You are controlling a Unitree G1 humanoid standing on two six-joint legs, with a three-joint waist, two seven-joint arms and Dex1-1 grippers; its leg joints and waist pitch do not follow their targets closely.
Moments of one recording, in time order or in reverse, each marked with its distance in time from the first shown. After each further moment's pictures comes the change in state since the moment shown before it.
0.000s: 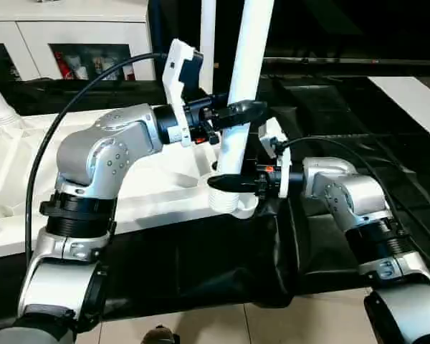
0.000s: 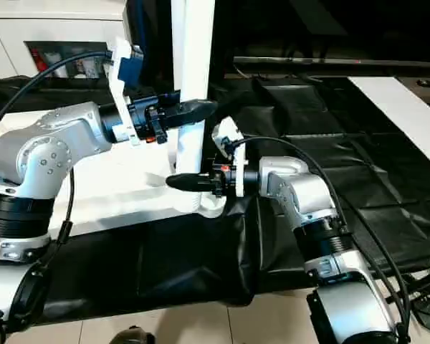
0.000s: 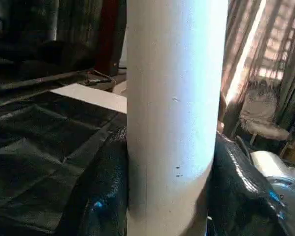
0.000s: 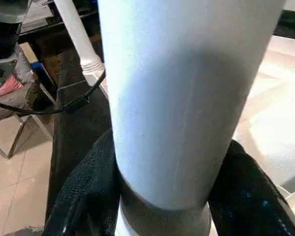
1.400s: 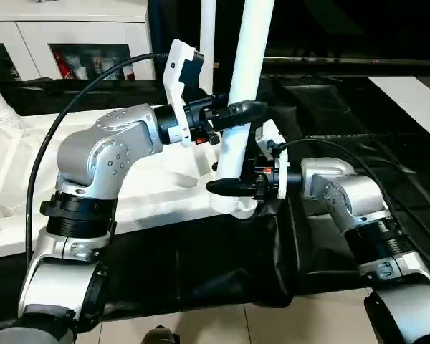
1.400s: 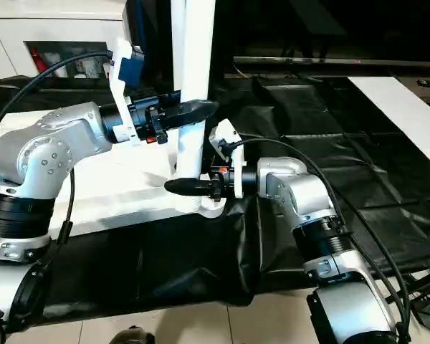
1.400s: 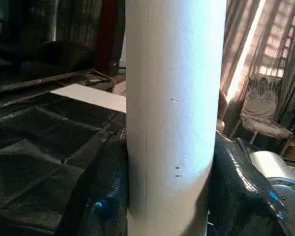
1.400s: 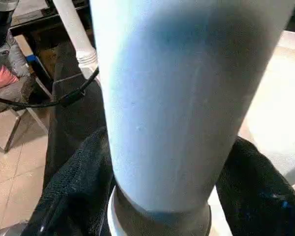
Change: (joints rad) left arm 0.000 0.005 -0.023 0.000 0.026 -0.035 -0.003; right arm 0.000 -0.005 0.014 0.000 -0.022 -0.003 -0.013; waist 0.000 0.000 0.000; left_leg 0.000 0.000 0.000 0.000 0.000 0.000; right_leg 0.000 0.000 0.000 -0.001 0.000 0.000
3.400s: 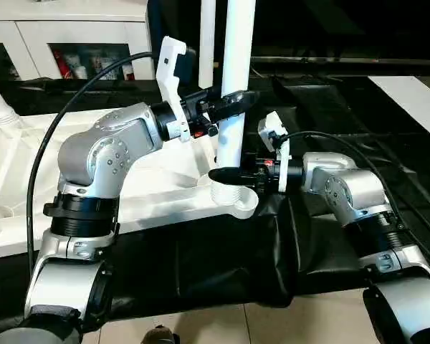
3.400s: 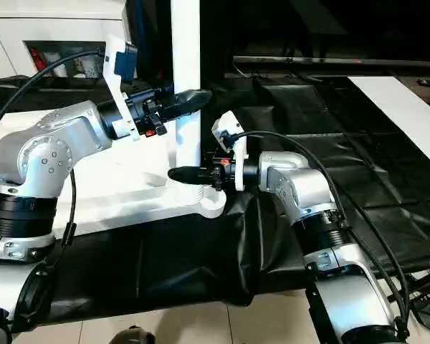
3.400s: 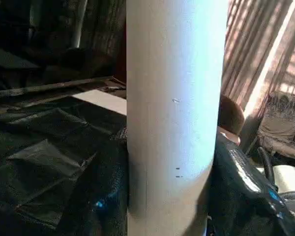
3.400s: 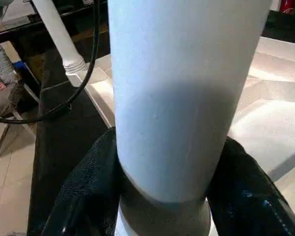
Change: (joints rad) left arm 0.000 -0.034 0.048 0.021 0.008 -0.004 0.078; right arm -0.034 0.003 -0.019 0.039 0.000 0.001 -0.029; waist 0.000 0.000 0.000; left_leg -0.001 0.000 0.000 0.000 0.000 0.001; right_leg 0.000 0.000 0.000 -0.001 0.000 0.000
